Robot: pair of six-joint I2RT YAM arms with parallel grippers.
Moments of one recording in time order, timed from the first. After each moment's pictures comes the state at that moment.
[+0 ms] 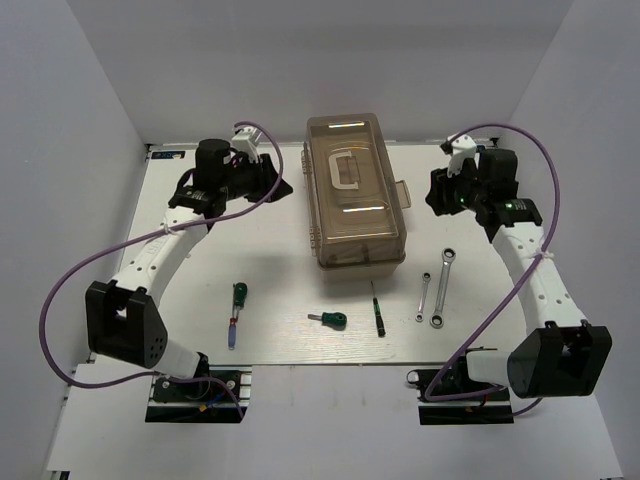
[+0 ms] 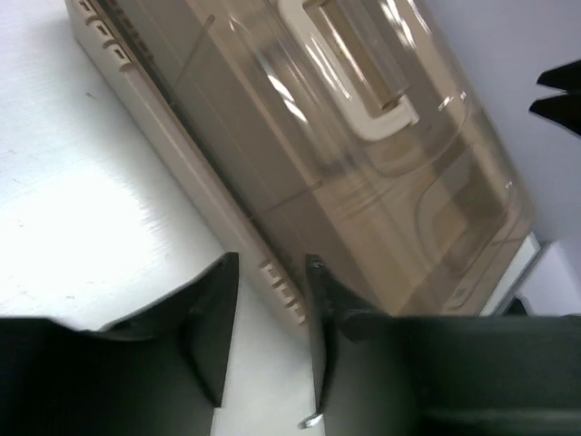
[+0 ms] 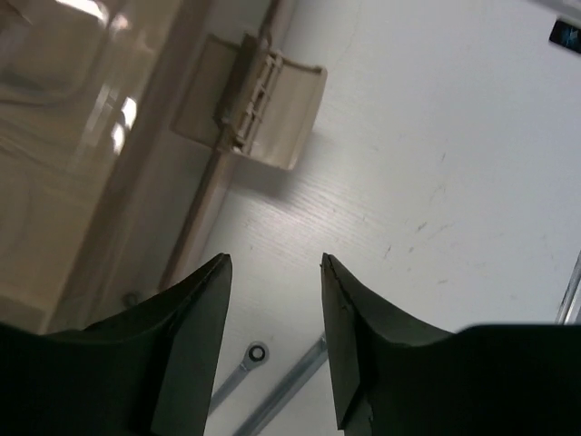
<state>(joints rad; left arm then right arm) -0.28 1.45 1.25 -0.23 0.51 -0.29 0.09 1.27 1.16 -0.50 -0.30 -0.24</state>
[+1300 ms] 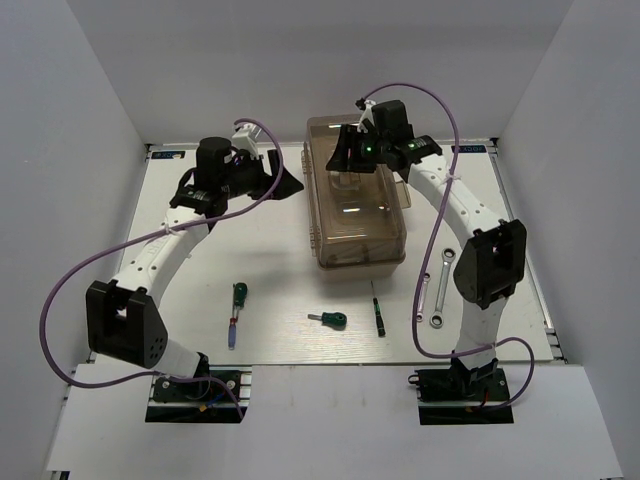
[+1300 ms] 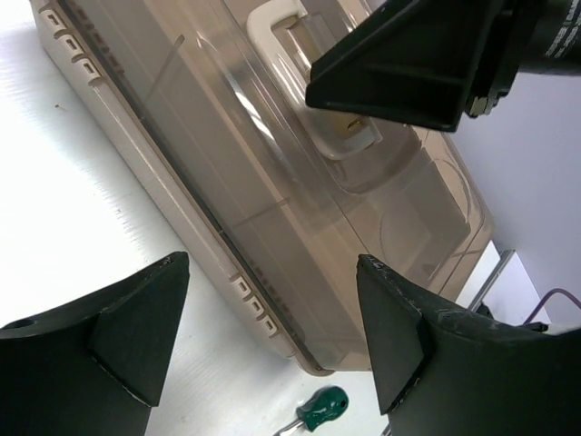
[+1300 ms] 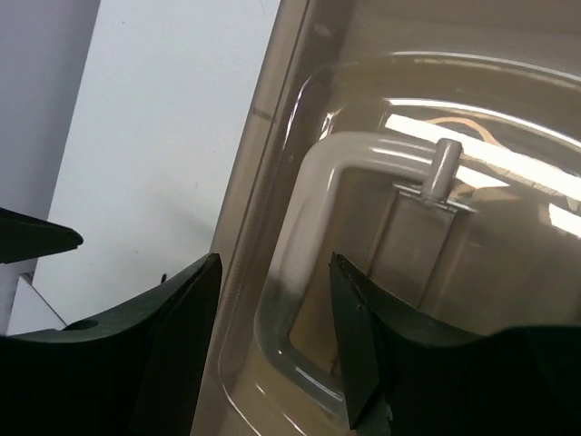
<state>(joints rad) -0.29 1.46 1.26 -0.19 0.53 -0.38 0.47 1.92 1.88 -0.55 -0.34 0.39</state>
